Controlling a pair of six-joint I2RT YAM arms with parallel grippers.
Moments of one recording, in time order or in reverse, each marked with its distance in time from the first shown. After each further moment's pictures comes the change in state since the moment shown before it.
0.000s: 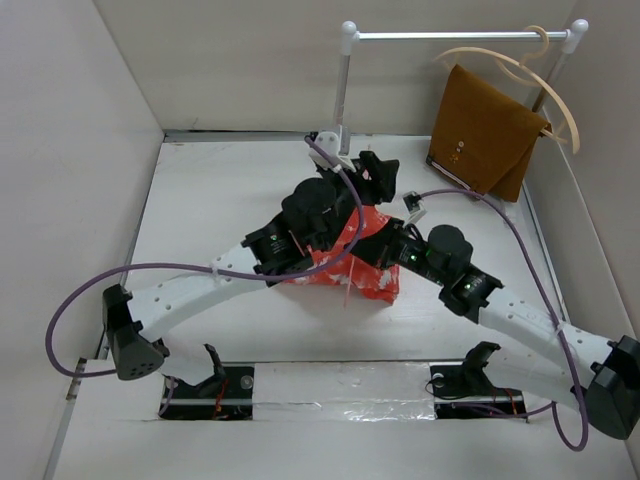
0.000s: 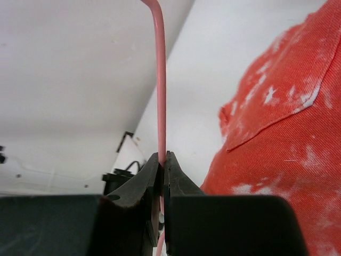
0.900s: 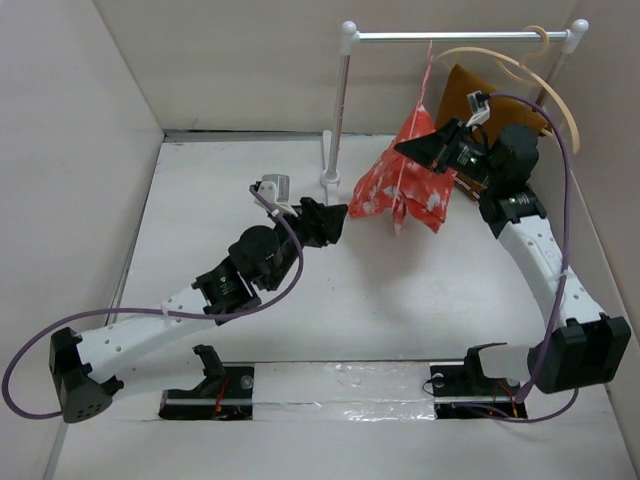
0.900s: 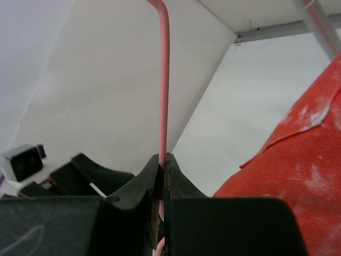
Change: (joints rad) left arm 0.059 -0.399 -0.452 0.034 0.091 -0.125; right arm -0.584 0.253 0.565 -0.145 -0.547 0.057
